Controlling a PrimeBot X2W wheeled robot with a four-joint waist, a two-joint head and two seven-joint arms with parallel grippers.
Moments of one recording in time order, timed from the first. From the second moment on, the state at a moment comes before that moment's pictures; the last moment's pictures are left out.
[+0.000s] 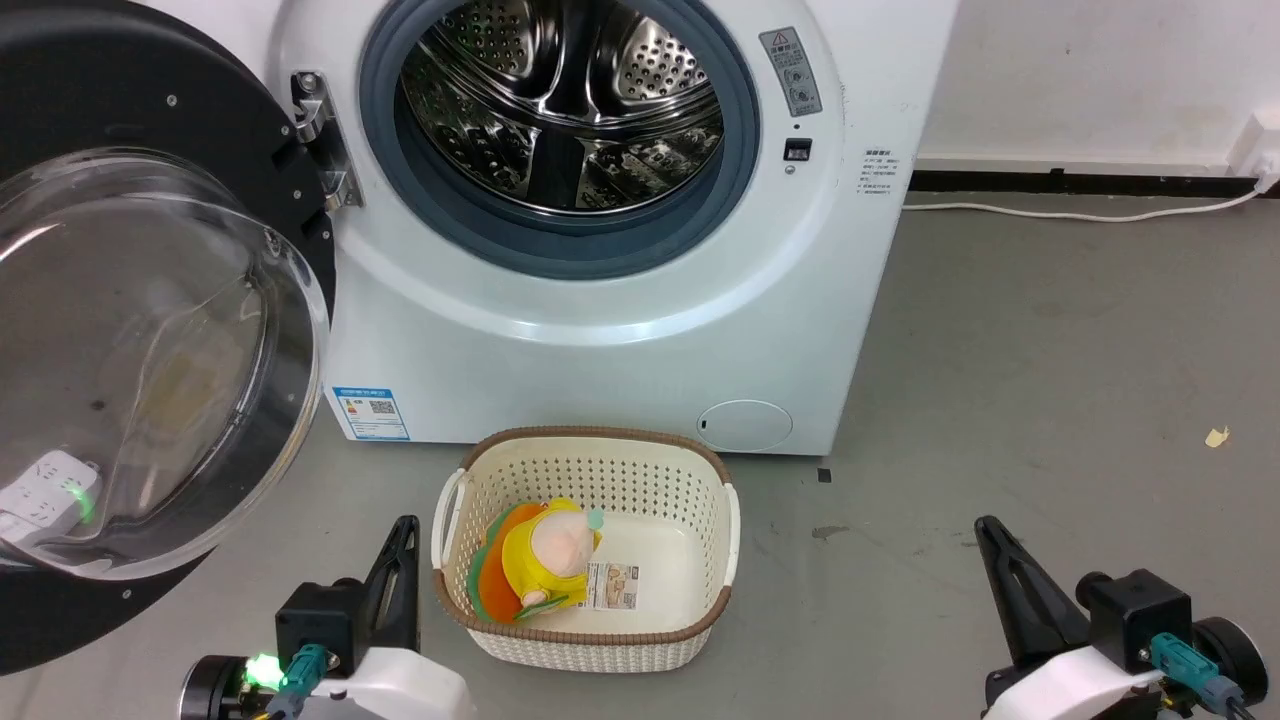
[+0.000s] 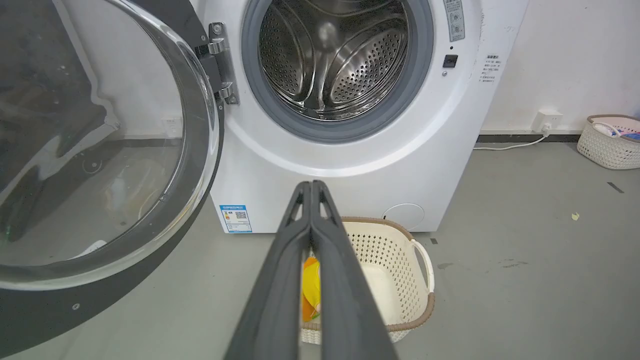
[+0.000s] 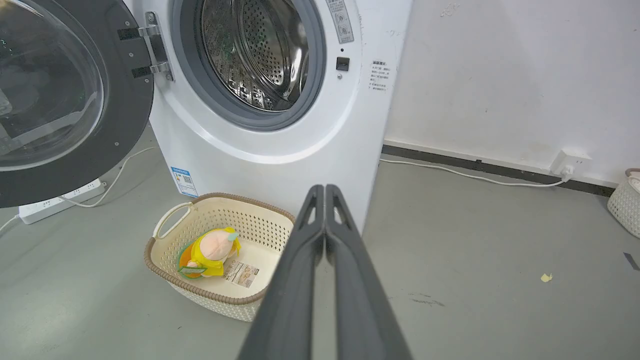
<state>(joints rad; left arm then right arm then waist) 0.02 0.08 -0.08 0.03 -0.08 0.05 -0.05 0.03 -0.06 0.00 0.02 0.02 0.13 -0.06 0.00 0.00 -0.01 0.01</state>
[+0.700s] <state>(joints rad) 0.02 0.06 -0.02 0.01 -0.02 0.01 -0.01 0.02 -0.06 0.00 0.01 0.01 0.13 -0.01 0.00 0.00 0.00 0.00</state>
